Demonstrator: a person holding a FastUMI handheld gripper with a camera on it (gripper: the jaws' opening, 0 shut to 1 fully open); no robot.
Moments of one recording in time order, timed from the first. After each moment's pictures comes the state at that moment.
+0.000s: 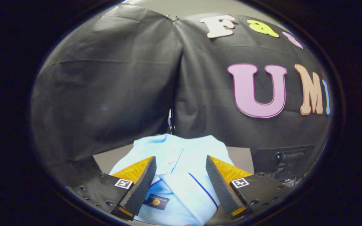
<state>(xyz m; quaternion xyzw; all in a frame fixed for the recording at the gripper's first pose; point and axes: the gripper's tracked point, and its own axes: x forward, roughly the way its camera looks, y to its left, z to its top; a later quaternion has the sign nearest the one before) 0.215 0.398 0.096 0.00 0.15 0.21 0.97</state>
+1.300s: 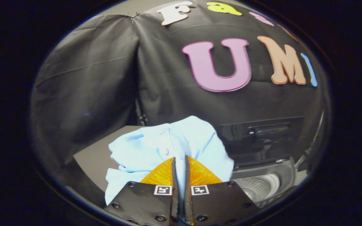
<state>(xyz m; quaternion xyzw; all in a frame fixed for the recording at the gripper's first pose) 0.229 0.235 0.060 0.06 0.20 0.08 0.97</state>
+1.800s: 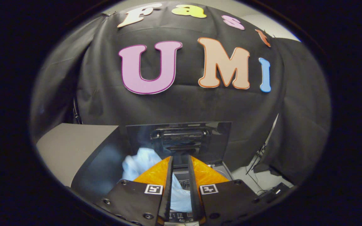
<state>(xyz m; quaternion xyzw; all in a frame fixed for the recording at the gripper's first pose) 0.212 0.059 0.047 0.01 0.21 -0.12 0.97</state>
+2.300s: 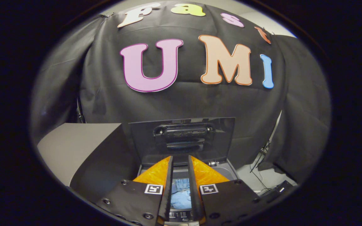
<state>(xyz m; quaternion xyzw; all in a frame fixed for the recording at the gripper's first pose) 0.212 0.073 0.042 0.01 0.21 -0.10 0.97</state>
